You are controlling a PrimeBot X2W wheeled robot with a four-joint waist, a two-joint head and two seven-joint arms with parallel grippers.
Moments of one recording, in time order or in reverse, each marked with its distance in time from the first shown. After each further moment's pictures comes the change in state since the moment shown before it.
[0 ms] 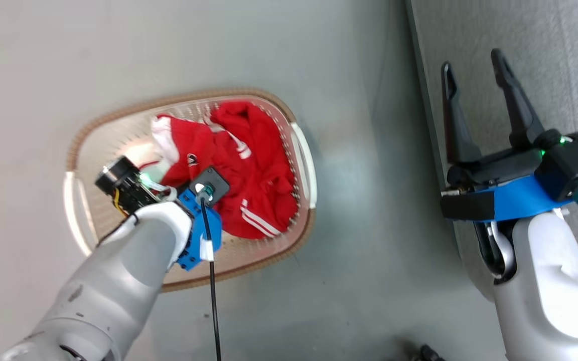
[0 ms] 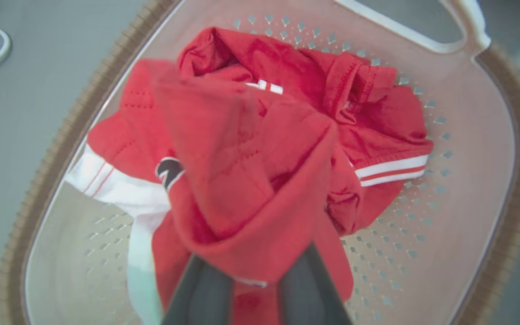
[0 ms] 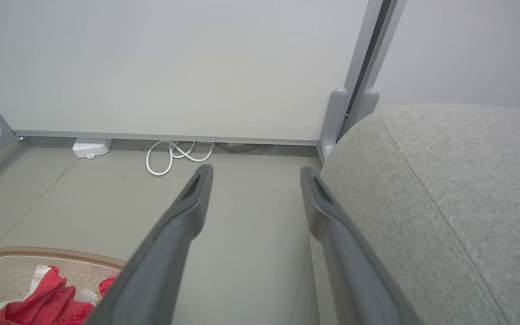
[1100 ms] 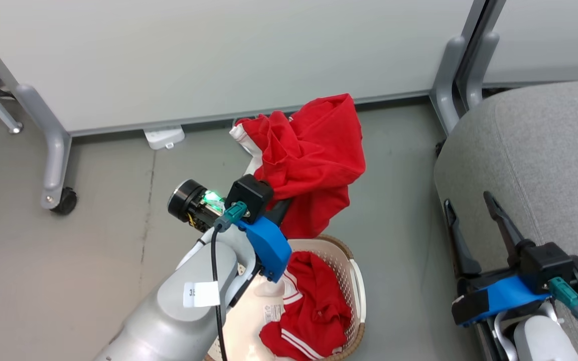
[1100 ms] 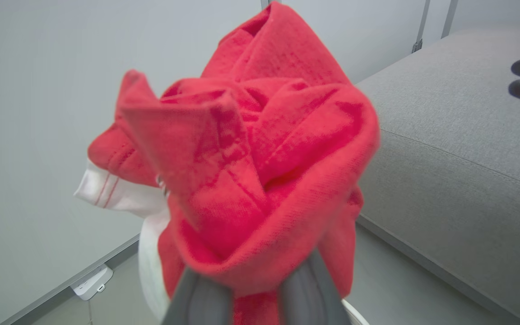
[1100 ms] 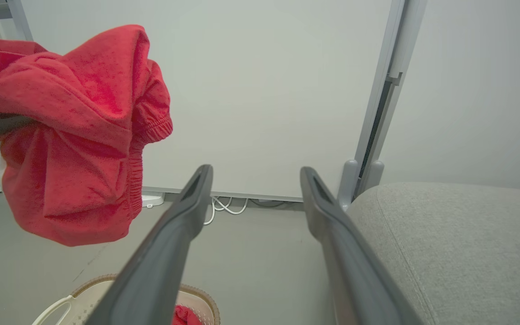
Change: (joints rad) left arm 0.224 -0.048 0.291 -0.468 -0.113 0.039 -0.103; right arm 0.315 -0.029 -0.045 0.102 -0.017 0.000 0.000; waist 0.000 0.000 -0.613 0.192
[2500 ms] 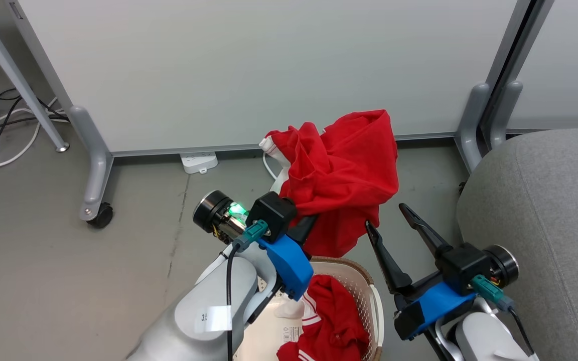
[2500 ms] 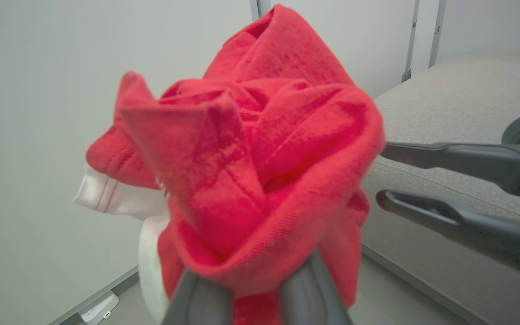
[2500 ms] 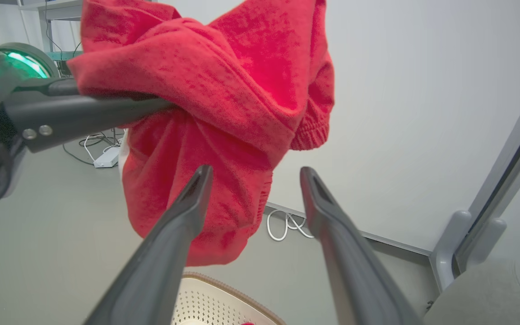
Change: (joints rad) left arm 0.074 -0.029 0.020 -0.110 0.045 -0.023 0.000; right arm -0.053 -0.020 0.279 0.090 0.055 0.000 0.000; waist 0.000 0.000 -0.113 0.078
